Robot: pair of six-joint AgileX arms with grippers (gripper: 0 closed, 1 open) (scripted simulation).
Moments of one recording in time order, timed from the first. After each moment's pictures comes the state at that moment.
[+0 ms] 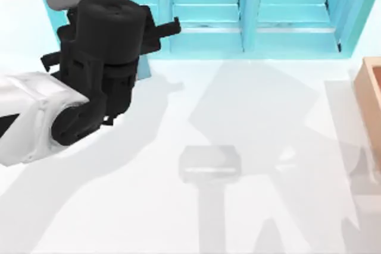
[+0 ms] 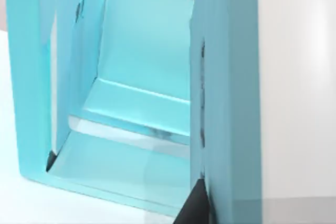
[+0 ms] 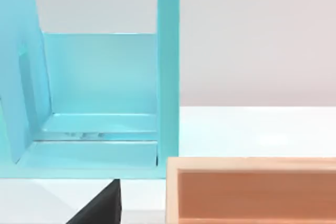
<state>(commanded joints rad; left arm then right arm) -0.65 1.52 0.87 0.27 -0.66 -0.45 0.00 0.00 0.00 0.00 0.00 0.00</state>
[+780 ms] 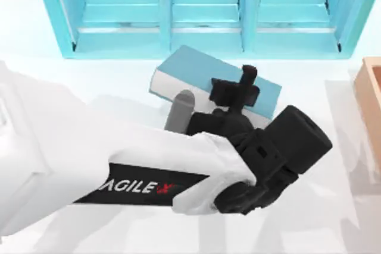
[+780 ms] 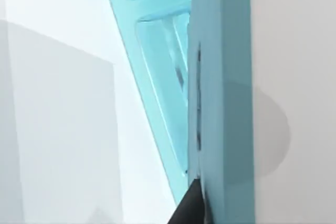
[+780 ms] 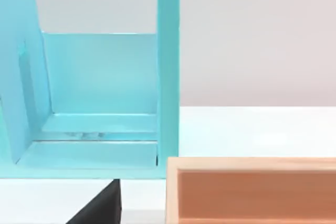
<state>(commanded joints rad) -1.09 1.96 1.14 0.02 -1.16 -1.96 0.00 0.00 0.00 0.00 0.00 0.00</state>
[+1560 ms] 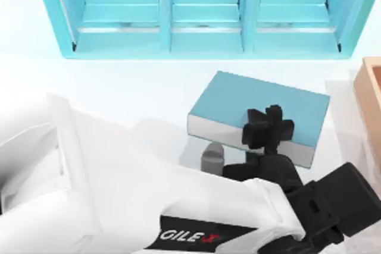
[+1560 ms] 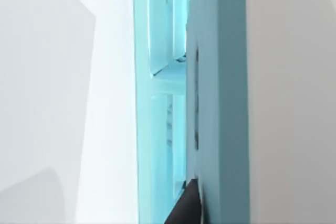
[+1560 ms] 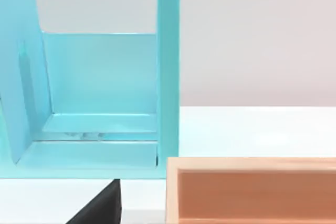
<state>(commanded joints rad) -1.25 2.04 1.21 -0.08 -1.23 -2.41 0.00 0.00 0.00 0.00 0.00 0.00</state>
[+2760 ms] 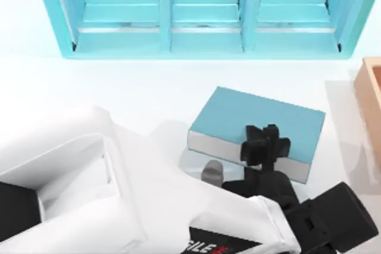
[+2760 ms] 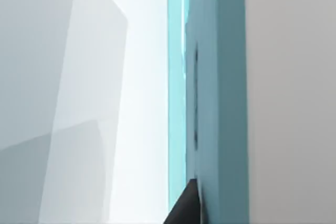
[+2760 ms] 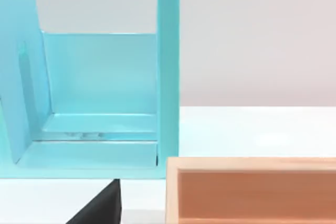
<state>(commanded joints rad) -1.26 2.11 1.18 -0.01 -1.24 -2.44 0.00 0.00 0.00 0.00 0.00 0.00</state>
